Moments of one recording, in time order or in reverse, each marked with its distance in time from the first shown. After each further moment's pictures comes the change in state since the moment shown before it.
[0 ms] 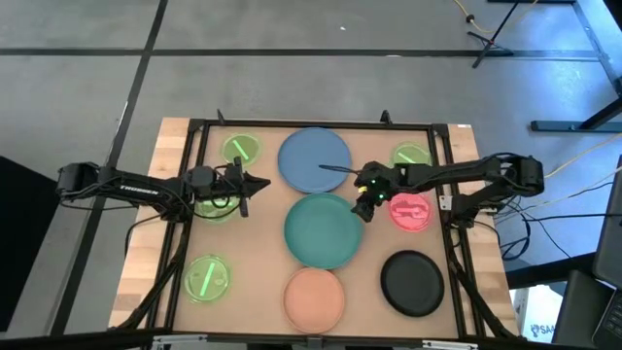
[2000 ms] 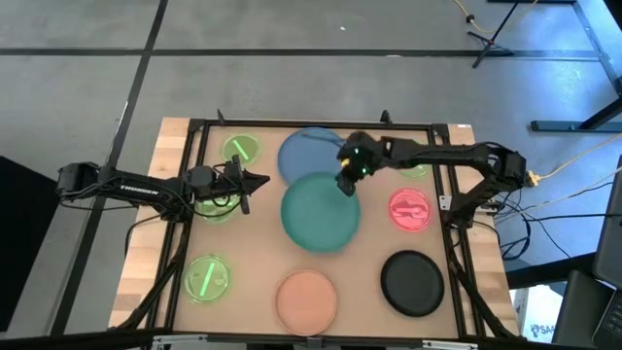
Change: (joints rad) left arm 0.000 0.000 0.000 0.015 -0.056 -0.026; right arm -0.158 0.136 0.374 -0.133 0.030 -0.207
